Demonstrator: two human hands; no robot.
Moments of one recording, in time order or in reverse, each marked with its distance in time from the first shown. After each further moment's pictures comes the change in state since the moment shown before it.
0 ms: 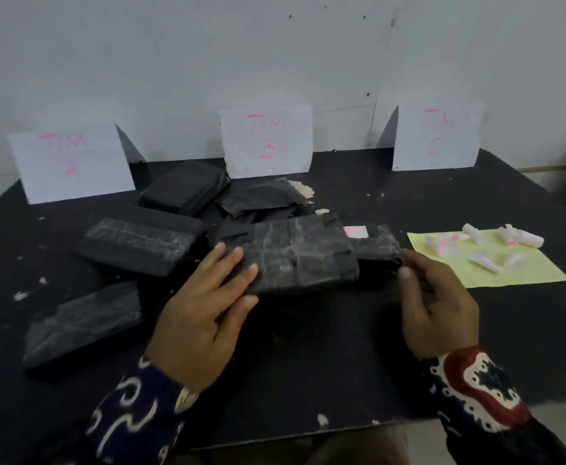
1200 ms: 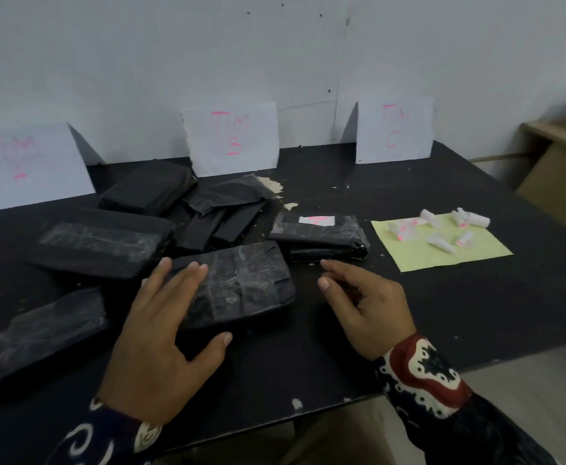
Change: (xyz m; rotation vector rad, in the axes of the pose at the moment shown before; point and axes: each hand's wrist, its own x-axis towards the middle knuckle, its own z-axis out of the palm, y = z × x) left_hand -0.027 0.002 -0.002 -0.002 -0.003 -0.030; right_hand -0.018 -0.023 0.006 0.064 -0.241 -0.090
